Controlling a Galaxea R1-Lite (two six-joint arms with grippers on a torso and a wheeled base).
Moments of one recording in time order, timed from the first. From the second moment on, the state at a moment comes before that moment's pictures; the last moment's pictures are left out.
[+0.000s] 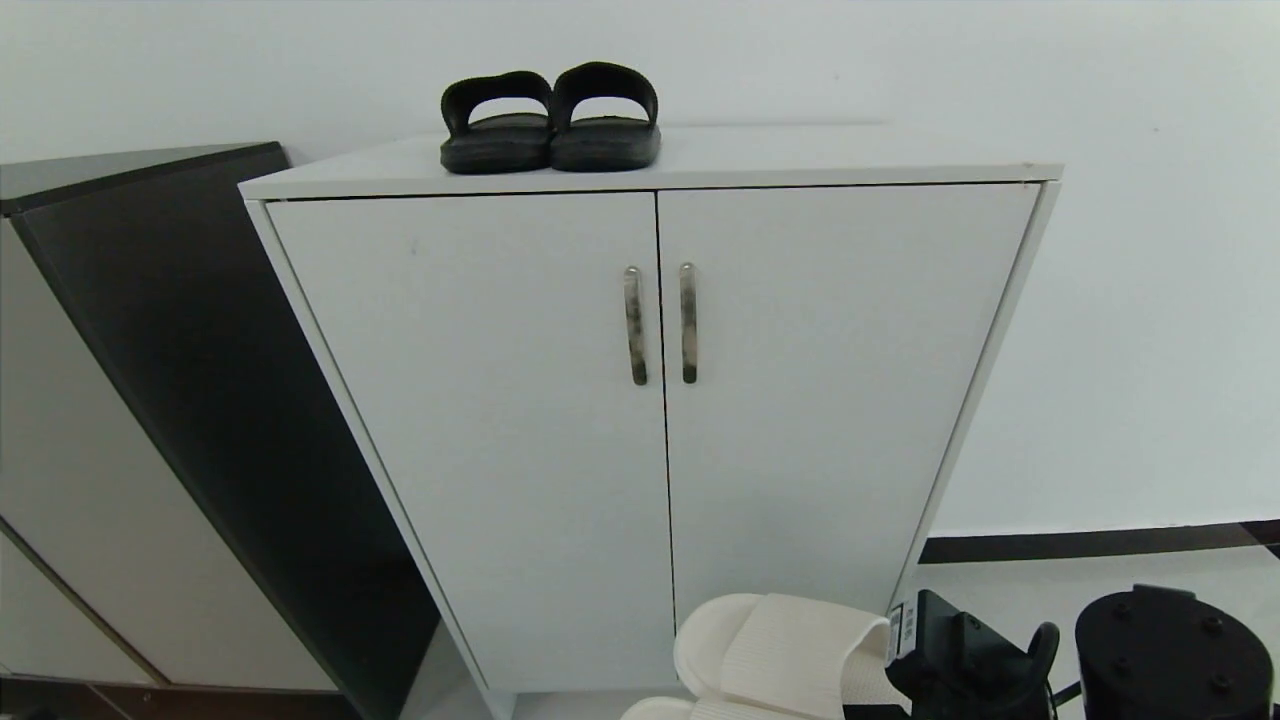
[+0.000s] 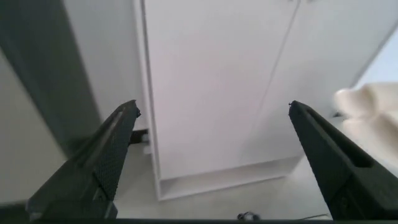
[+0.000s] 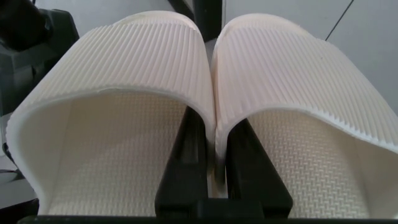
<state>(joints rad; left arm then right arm) -0.14 0.35 -0.10 -0.17 -0.07 -0.07 0.94 1.60 -0.28 -0.96 0.17 -0.02</state>
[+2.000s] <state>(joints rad) -0.50 1.70 -1.03 -0.78 -0.68 -0.33 0.94 1.69 -0.28 -1.02 0.12 -0.02</state>
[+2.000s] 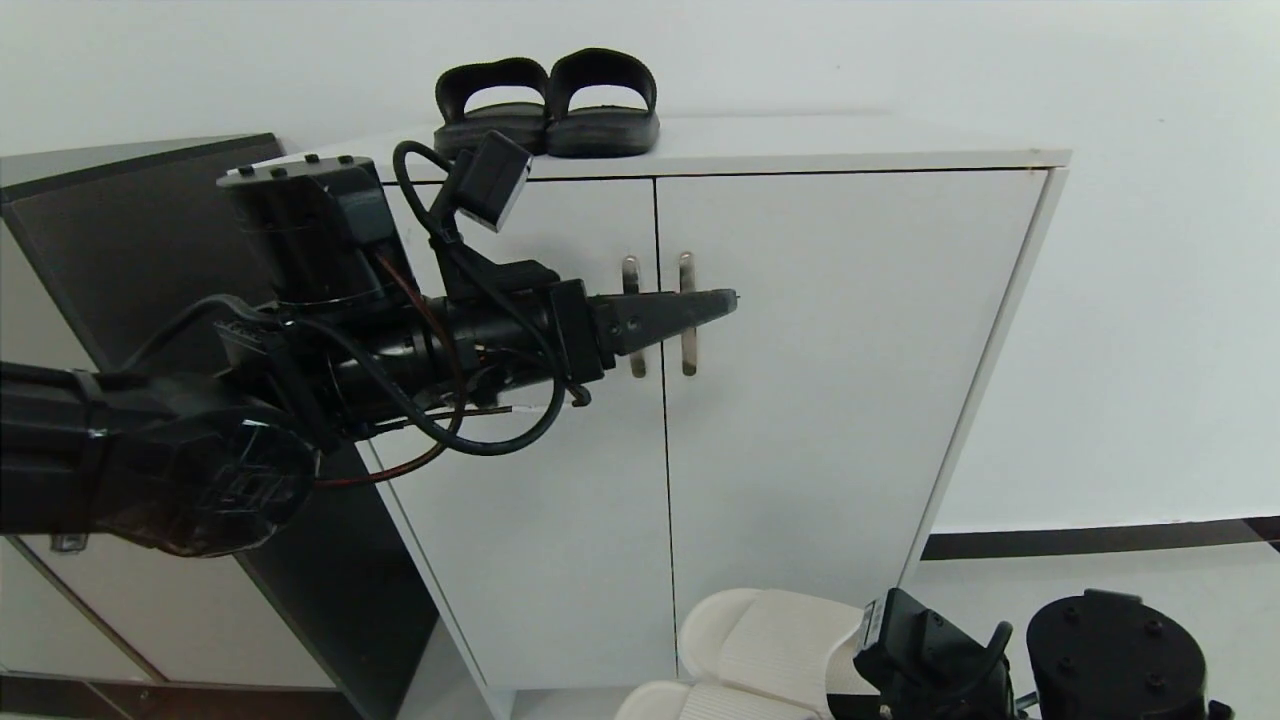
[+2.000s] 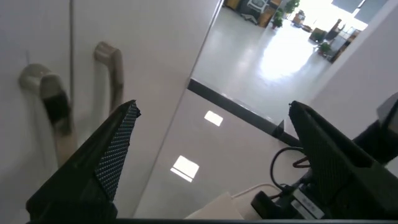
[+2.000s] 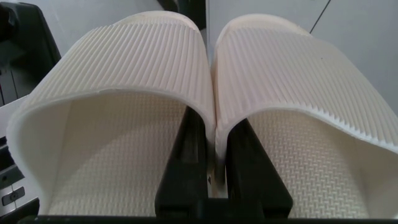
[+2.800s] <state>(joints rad) -0.50 1.77 -1.05 -0.78 -0.57 -0.26 0.94 1.69 -0.28 -1.02 0.12 -0.03</state>
